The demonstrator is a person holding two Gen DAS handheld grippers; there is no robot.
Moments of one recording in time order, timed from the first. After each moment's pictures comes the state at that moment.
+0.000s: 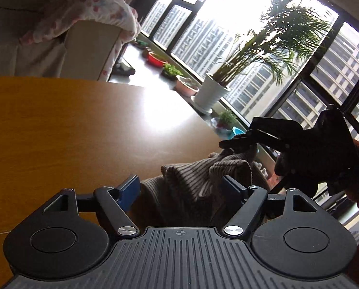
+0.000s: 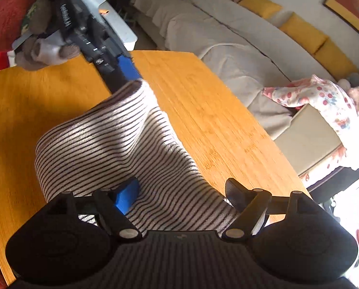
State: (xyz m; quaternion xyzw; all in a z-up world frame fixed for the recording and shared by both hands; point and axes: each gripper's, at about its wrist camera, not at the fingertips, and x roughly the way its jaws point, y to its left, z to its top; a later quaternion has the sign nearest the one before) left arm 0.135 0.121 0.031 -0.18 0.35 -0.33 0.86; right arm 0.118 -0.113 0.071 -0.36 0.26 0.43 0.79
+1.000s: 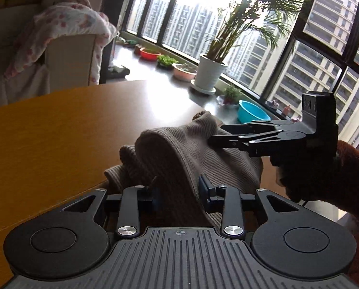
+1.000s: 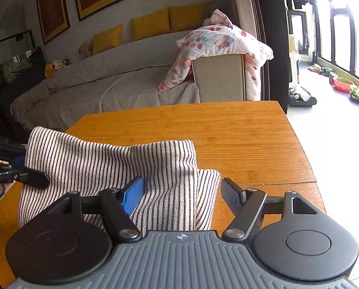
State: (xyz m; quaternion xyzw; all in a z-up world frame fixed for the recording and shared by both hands) left arm 0.105 0.052 0.050 -0.03 0.33 -0.32 0.89; right arm 0.136 -0.211 0.030 0.02 0.30 0.23 0.92
